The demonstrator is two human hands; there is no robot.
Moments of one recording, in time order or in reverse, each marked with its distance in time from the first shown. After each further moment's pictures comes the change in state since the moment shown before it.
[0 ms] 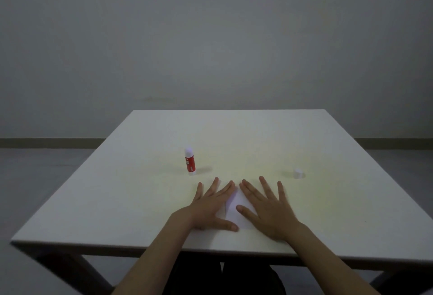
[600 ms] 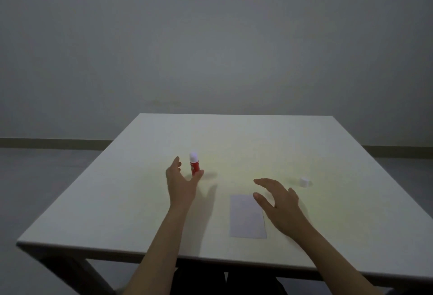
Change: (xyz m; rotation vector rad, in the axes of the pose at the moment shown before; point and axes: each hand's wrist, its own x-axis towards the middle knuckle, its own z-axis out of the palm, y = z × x) left_hand -0.005 -0.020 -0.040 -0.930 1.079 -0.547; right_hand -0.005 -0.009 -0.043 0.579 0.232 0.149
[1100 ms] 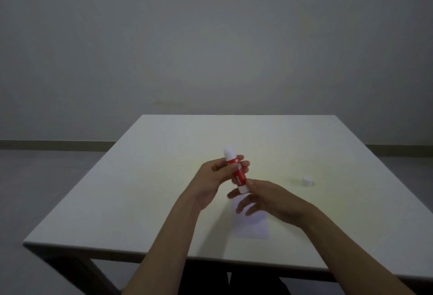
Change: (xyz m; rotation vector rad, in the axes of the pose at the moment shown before) left_hand -0.026 0.058 0.010 -0.516 -0.810 -0.038; right_hand 0.022 -0.028 -0.014 0.662 -0.588 0.015
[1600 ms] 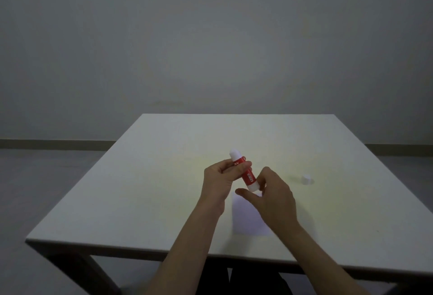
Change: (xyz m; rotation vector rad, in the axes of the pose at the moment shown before) left_hand -0.017 0.002 0.039 0.000 0.318 -0.021; right_hand -0.005 0.008 0.034 -0.615 0.856 -0.157
